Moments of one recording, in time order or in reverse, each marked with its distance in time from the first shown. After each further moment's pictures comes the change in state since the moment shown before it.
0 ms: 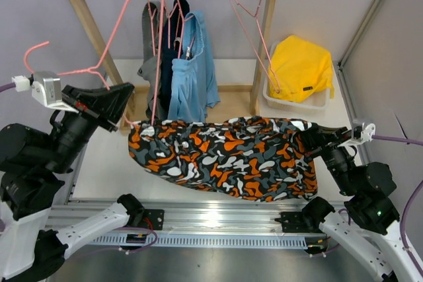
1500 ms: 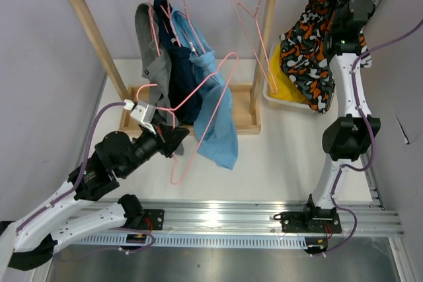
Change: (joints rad) left arm -0.217 -0.100 -0.659 0.215 -0.086 -0.184; right arm -0.676 1.670 1.422 0.574 0.113 -0.044
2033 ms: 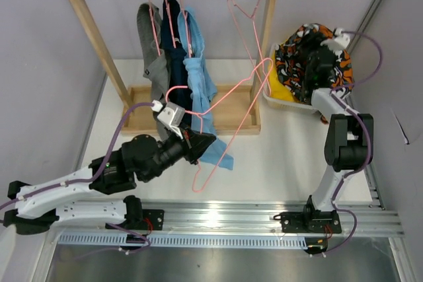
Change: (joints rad) left arm -0.361 0.187 0.133 0.069 -0.216 -0.048; right arm 0.040 -0.124 -0.730 0.344 -0.009 0.181
